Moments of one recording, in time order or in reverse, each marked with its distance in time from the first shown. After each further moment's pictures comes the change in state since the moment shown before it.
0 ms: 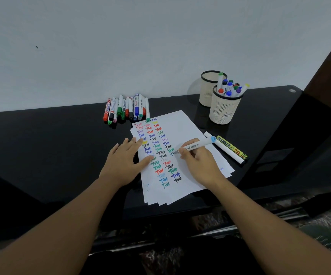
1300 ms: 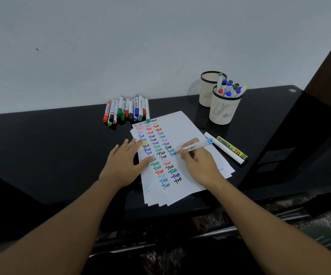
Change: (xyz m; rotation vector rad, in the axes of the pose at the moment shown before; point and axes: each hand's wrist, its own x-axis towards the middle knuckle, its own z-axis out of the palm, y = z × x) left_hand 0.000 0.000 -0.001 -0.014 0.003 -0.004; right_hand 0.001 0.000 0.001 -0.044 0.019 -0.034
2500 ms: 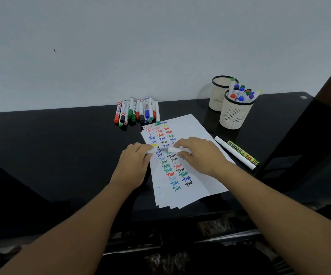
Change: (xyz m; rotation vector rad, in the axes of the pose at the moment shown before) left_hand -0.007 -0.004 0.003 -0.102 0.308 0.137; right_hand 0.040 -0.029 -0.001 -0.693 -0.224 -0.272
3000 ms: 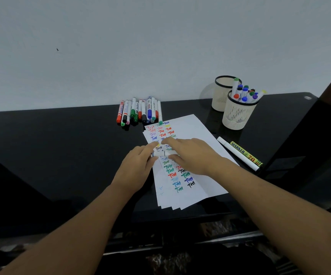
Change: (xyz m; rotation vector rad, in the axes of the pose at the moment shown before) left_hand -0.006 0.010 -0.006 -0.085 -0.026 0.036; right_hand 0.014 -0.027 -0.002 -0.155 -0.108 -0.194
